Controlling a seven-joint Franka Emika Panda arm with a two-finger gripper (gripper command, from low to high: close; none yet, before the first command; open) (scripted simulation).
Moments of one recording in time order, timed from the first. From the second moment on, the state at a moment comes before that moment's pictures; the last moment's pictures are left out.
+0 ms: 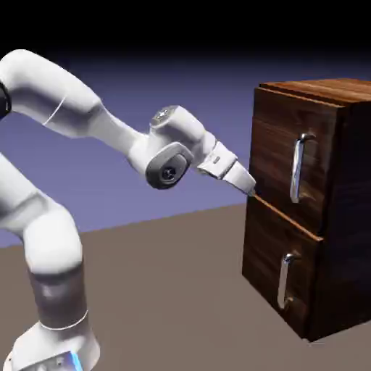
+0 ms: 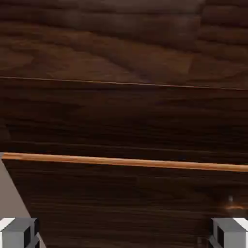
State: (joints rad) arm 0.03 -0.58 -0.02 -2.80 -0.05 3.03 0.72
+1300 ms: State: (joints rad) arm 0.58 -0.96 -0.73 -2.61 -1.75 2.94 -0.04
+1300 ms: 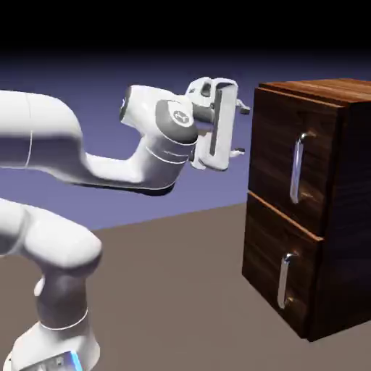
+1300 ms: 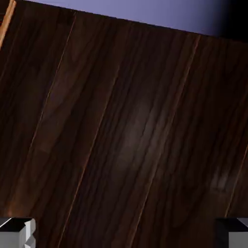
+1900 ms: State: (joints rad) arm 0.83 -1.14 -1.06 -2.51 -2.53 2.90 -0.39
